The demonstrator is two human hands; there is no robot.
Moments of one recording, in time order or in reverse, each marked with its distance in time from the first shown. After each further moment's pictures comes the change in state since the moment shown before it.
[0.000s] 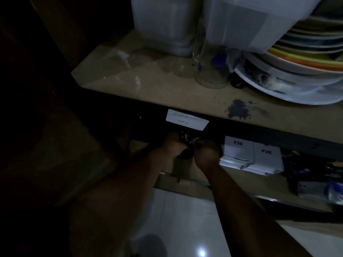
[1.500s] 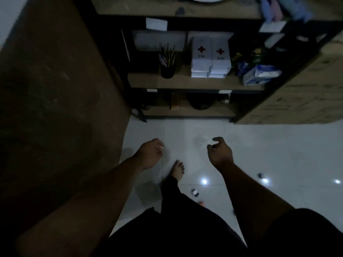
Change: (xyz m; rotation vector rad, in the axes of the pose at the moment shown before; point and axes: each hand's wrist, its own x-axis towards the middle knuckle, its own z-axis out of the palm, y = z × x) left_hand -0.483 -0.122 -0.008 0.379 -0.288 0.058; right_hand -0.503 0.064 -0.110 0.039 -0.004 0.480
